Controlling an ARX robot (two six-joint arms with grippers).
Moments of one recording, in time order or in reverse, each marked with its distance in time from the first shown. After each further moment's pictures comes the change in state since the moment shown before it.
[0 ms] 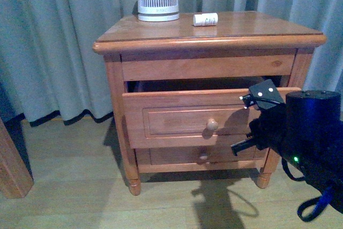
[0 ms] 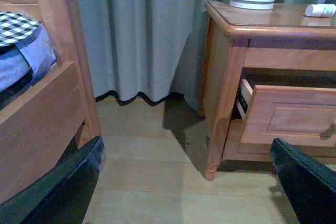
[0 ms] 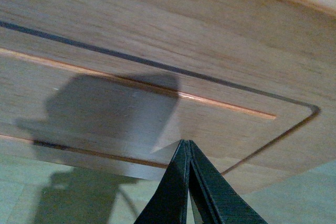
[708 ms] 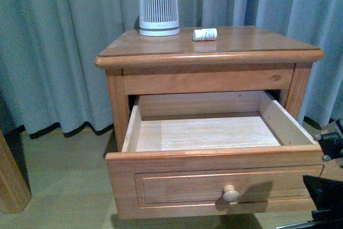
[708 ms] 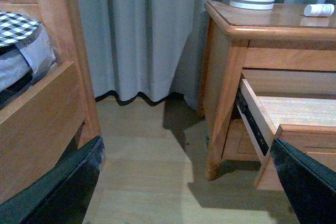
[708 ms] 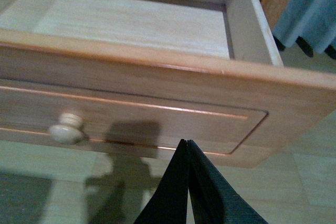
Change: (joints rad) left arm 0.000 0.000 0.000 0.000 0.000 0.000; right arm 0.154 -0.550 -0.791 0.157 0.159 0.285
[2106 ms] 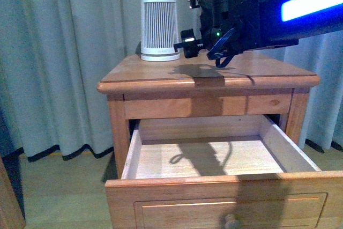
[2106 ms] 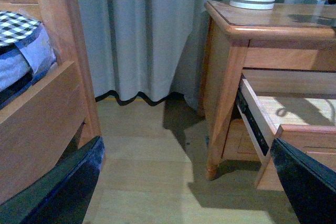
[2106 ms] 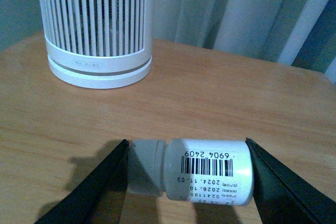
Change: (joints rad) left arm 0.000 0.000 0.000 0.000 0.000 0.000; right arm -0.053 0.687 2.054 -1.092 -0.122 -0.119
